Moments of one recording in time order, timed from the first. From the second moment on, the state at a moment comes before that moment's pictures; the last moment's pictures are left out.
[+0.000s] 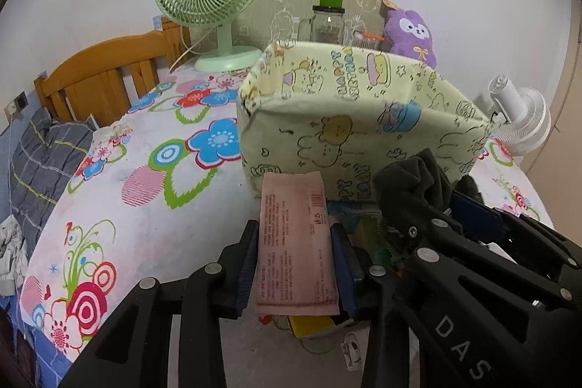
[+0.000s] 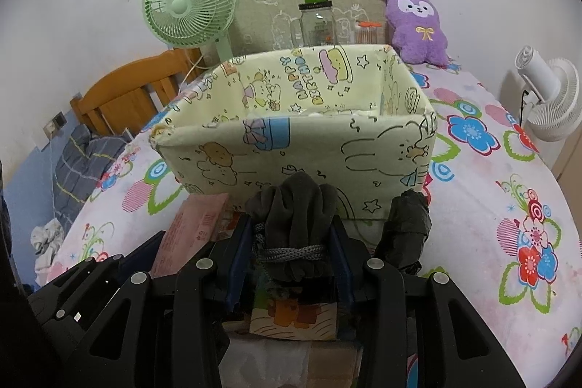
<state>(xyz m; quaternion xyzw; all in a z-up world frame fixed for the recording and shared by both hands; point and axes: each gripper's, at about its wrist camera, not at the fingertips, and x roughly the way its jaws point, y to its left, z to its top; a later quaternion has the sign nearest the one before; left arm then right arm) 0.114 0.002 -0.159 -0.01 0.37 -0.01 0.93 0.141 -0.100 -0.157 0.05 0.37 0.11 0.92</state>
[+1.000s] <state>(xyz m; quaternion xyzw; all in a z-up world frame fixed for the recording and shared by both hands) 0.078 -0.017 -0.075 0.00 0.29 -0.04 0.96 0.097 -0.120 -0.066 0.05 0.29 0.08 0.95</state>
